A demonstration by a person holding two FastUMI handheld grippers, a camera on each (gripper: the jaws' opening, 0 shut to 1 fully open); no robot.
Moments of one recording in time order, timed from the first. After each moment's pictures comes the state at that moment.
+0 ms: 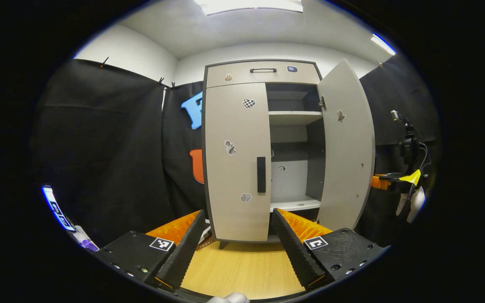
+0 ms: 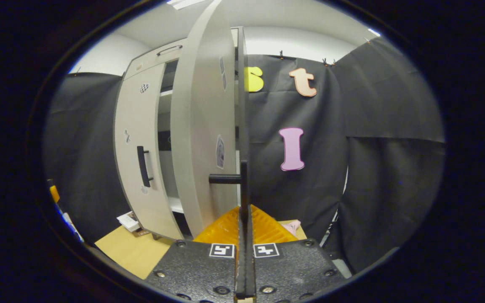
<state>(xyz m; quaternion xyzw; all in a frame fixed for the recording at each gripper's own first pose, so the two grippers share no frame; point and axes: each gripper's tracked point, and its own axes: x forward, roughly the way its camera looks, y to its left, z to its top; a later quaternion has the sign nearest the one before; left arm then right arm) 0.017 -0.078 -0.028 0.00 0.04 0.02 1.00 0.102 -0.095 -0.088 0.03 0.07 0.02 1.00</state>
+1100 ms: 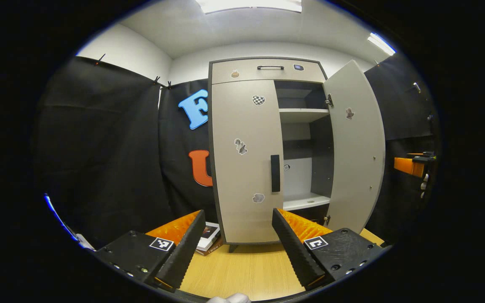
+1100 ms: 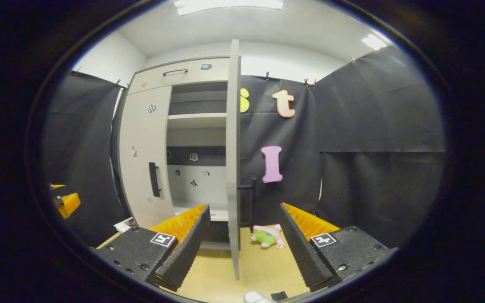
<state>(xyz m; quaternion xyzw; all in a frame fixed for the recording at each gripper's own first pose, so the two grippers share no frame) 0.040 -0.004 -0.037 0.01 0.04 -0.01 1.00 -0.024 -0.048 -0.040 0.05 0.02 -0.04 1.00</state>
